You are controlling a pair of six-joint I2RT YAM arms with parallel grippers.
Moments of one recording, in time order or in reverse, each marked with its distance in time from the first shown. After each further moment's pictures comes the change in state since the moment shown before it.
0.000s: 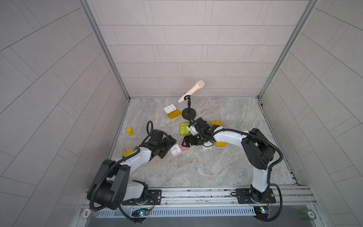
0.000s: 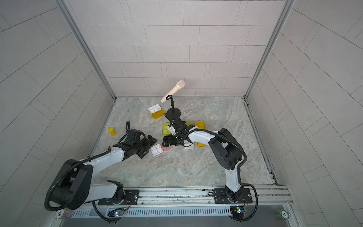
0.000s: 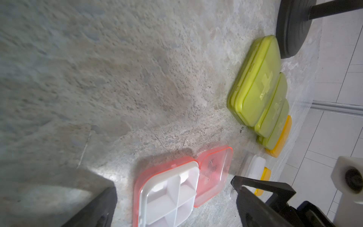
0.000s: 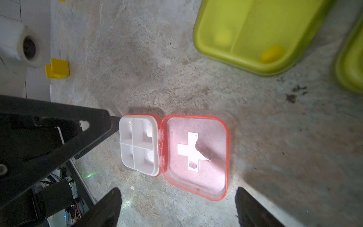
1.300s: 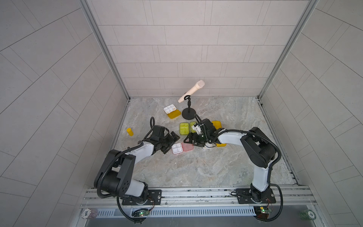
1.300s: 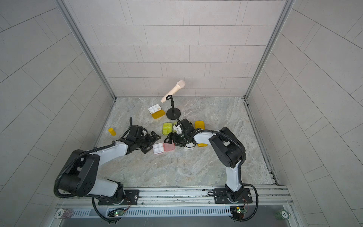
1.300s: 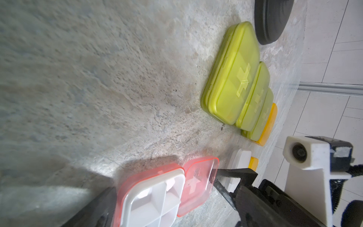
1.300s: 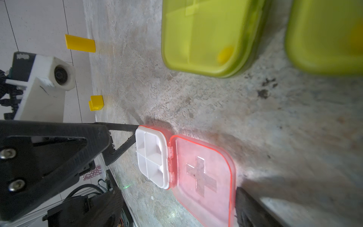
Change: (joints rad) left arm 0.017 0.127 0.085 0.066 0.111 0.062; right arm -0.077 -0.013 -0.172 0.307 -0.170 0.269
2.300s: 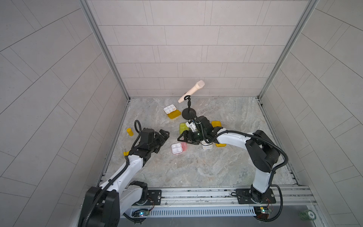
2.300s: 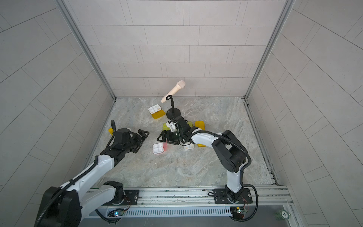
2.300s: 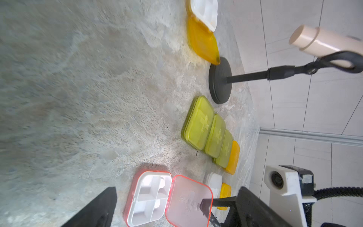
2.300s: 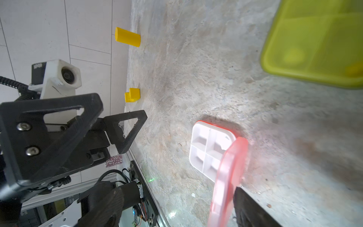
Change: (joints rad) left arm 0.111 -0.432 -0.112 -0.096 -0.183 -0.060; right arm 0.086 -0.050 0.108 -0.019 -0.018 0.025
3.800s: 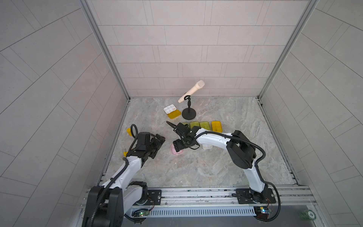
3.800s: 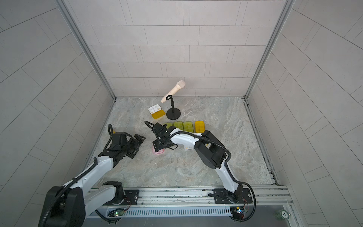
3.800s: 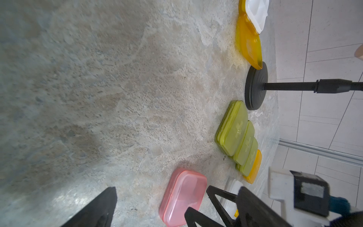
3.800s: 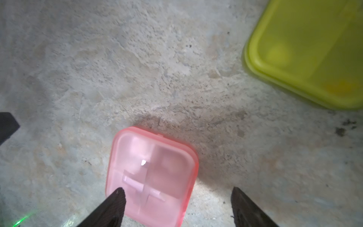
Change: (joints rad) left arm 0.093 0.040 -0.058 -0.042 0.066 0.019; right arm 0.198 0.291 0.439 -0.595 0.578 -0.295
